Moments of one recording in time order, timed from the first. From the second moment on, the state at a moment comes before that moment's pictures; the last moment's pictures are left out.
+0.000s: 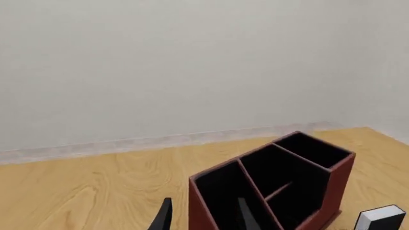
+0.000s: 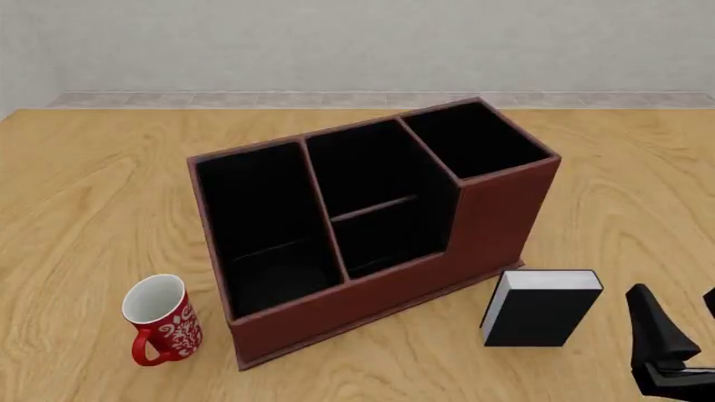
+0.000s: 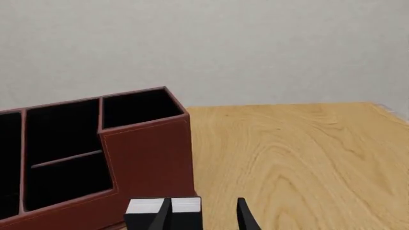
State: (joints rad) left arm -0.26 0.16 -0.57 0.34 -0.03; right arm 0.00 0.03 0.00 -0.01 0.03
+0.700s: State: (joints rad) left arm -0.60 0.49 -0.86 0.40 0.03; right arm 0.00 0.04 0.00 -0.02 0.03
